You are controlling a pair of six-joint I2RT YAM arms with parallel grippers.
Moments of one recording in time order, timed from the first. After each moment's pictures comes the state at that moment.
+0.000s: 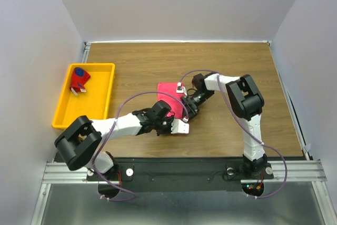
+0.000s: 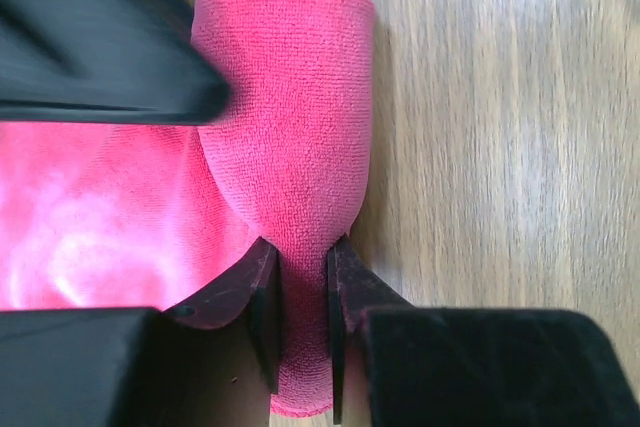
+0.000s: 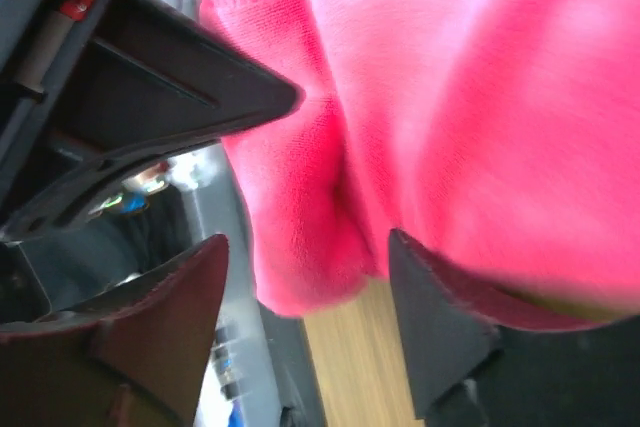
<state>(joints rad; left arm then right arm) -0.90 1.41 0.66 -0.17 0.28 0.75 0.47 2.21 1.44 -0.99 -1.11 -0.45</state>
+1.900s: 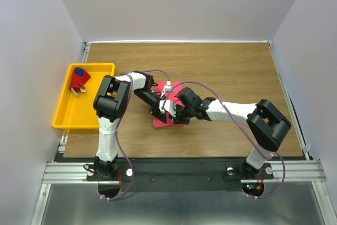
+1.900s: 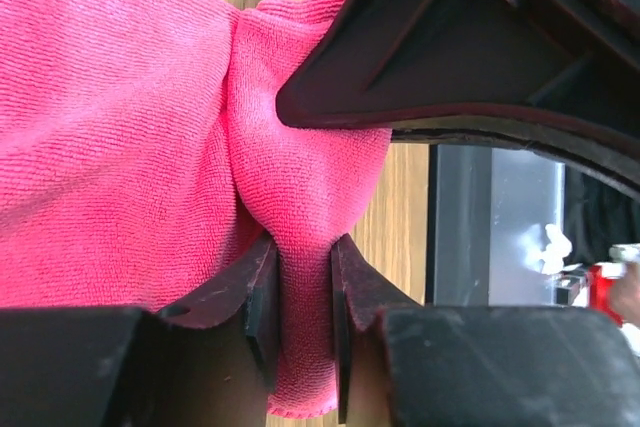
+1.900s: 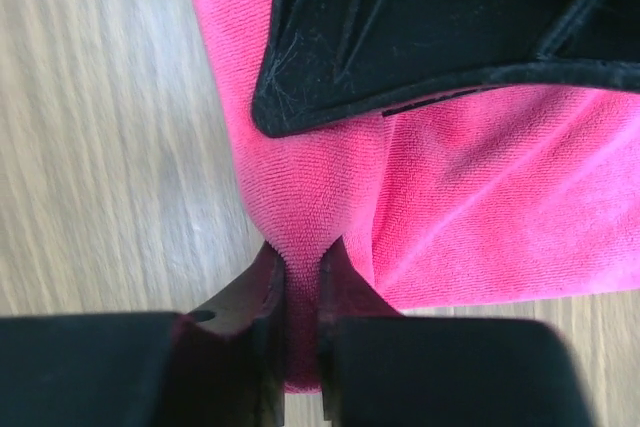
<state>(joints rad) -0.39 2.16 1.40 -1.11 1.11 0.92 0.85 1.69 0.98 -0.22 -0.34 -0.57</state>
